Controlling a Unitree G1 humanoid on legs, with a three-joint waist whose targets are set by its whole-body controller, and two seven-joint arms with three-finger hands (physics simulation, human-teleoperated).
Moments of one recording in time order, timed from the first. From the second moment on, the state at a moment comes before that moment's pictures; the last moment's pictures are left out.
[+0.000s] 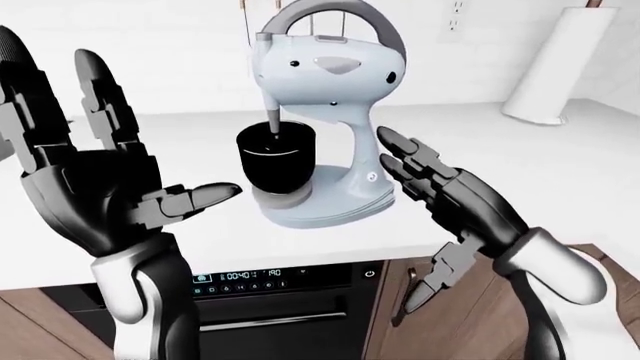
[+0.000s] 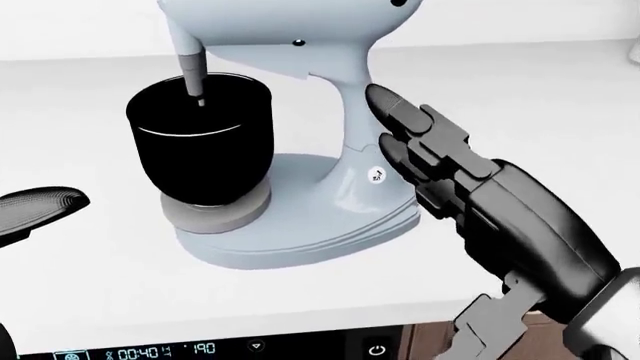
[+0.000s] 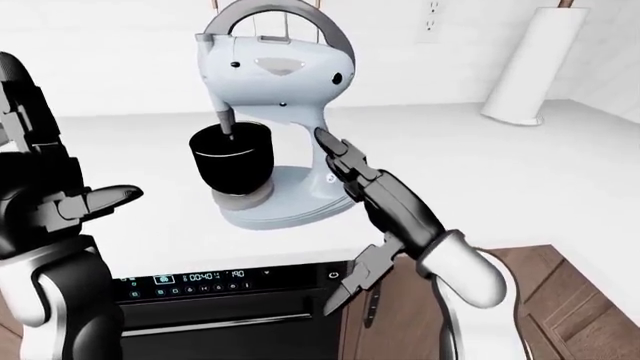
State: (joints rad) left arm -0.24 0.10 0.17 -0.58 -0.37 -0.13 0.19; right arm -0.27 -0.23 -0.11 -0.88 -0.09 0.90 0.75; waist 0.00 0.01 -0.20
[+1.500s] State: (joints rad) left arm -0.24 0.10 0.18 -0.58 -0.37 -0.12 0.20; right arm -0.53 -0.41 -0.22 -0.73 0.16 1.23 0.82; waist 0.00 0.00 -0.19
